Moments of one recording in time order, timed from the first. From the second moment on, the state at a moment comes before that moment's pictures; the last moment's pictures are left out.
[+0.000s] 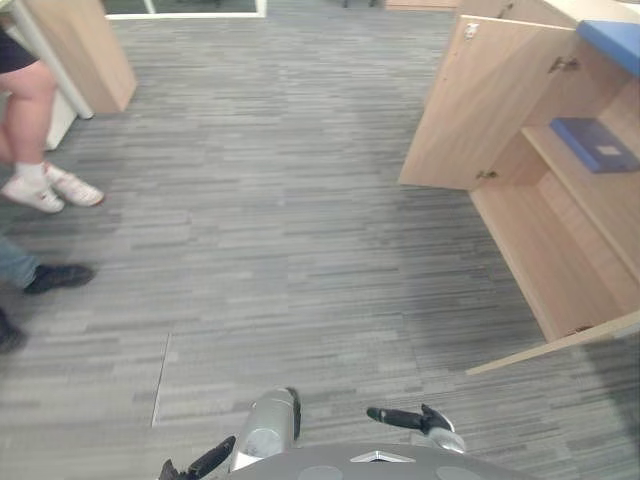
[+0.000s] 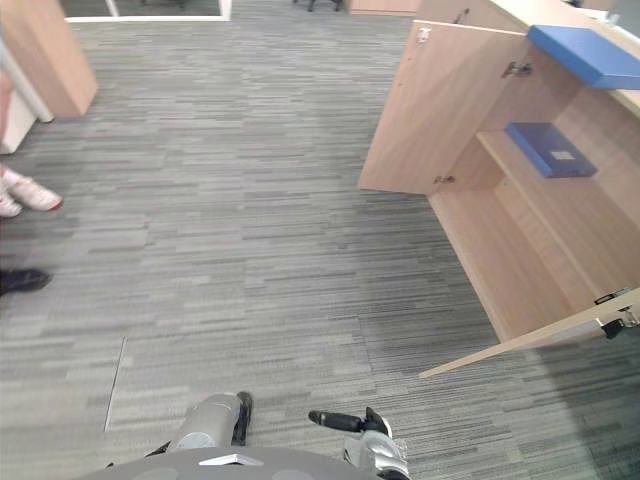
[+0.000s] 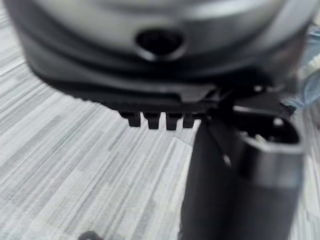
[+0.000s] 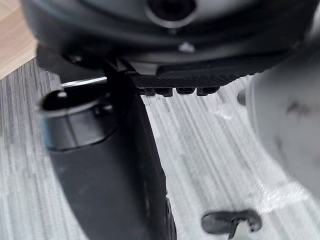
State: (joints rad) left arm 0.24 0.01 0.46 1.04 -0.07 -0.10 0.28; right arm -0.01 0.06 -0.32 1.14 -0.01 0.03 -0.13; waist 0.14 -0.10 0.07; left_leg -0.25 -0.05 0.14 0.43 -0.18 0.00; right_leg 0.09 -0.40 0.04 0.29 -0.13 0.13
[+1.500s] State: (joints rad) left arm 0.20 0.02 0.49 1.04 -0.11 -0.13 0.26; right arm -0.15 0.02 -0.21 1.25 0.05 0.03 -0.17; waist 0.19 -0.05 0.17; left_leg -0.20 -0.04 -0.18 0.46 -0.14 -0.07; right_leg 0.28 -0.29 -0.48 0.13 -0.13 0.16
